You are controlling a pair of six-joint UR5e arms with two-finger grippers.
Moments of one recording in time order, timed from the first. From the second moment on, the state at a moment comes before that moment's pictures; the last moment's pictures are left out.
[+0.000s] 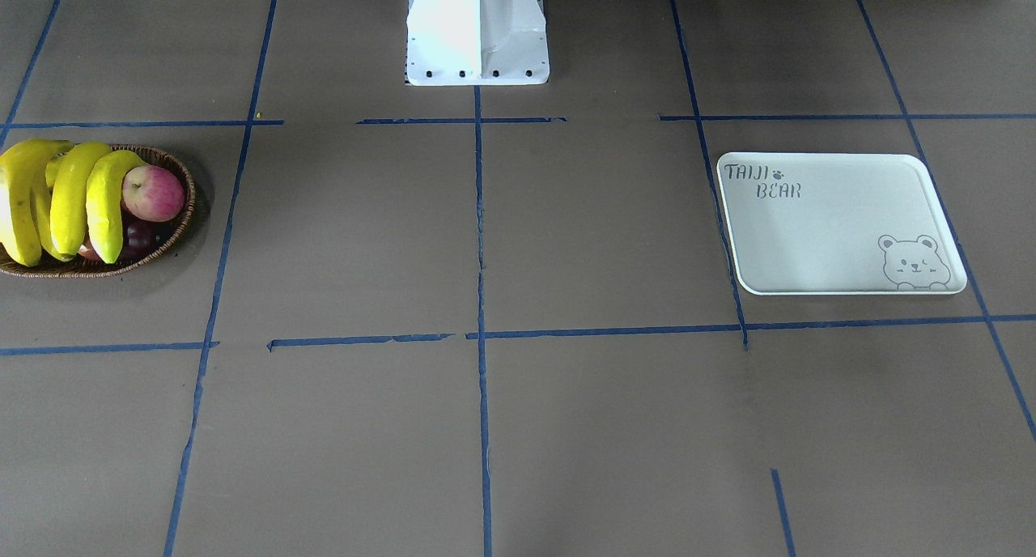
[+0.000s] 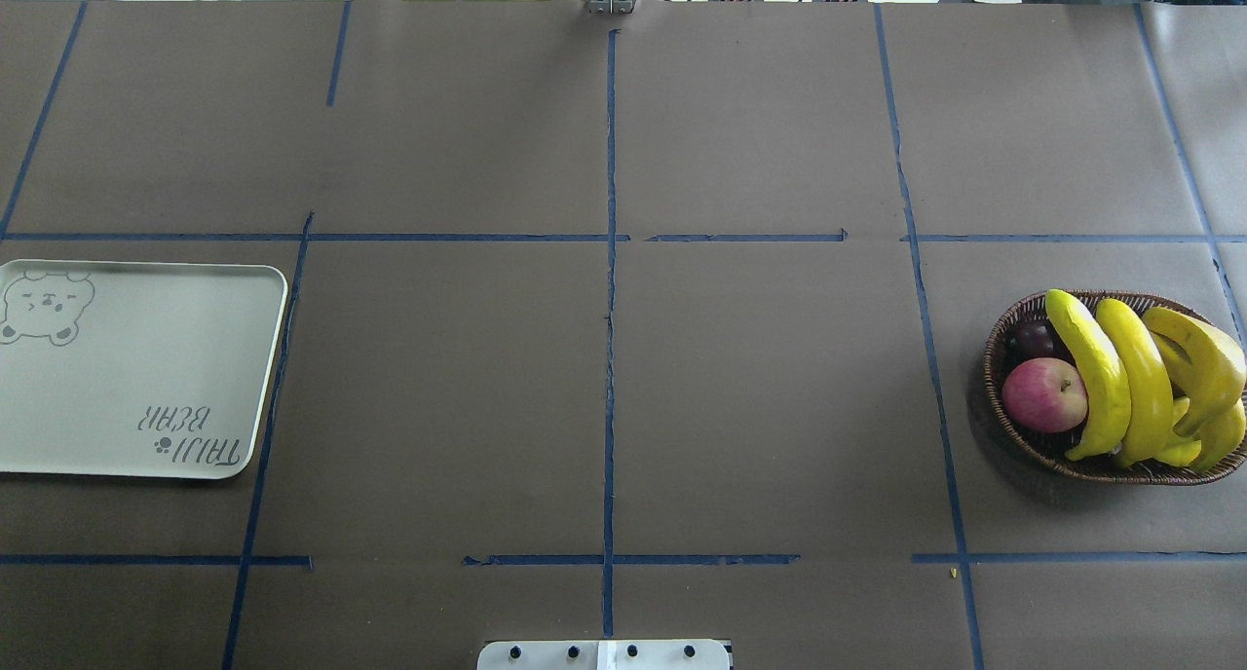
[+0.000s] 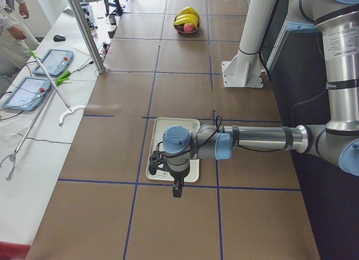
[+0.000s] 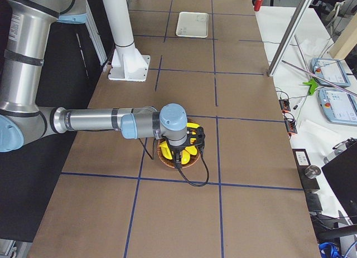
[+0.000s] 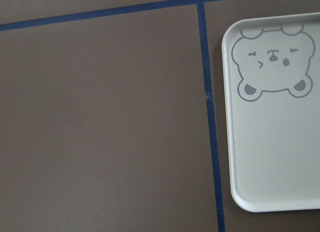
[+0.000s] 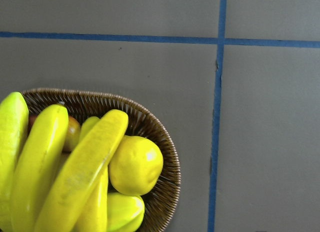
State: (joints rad) left arm -1.56 -1.34 -1.79 -1.55 -2.30 0.12; right arm 1.50 -1.85 1.92 -1.43 2.43 0.15
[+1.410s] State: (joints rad) left arm -1.56 -1.34 -1.79 -1.54 -2.32 0.12; right arm 1.13 -1.93 2.02 -1.18 2.18 0.86
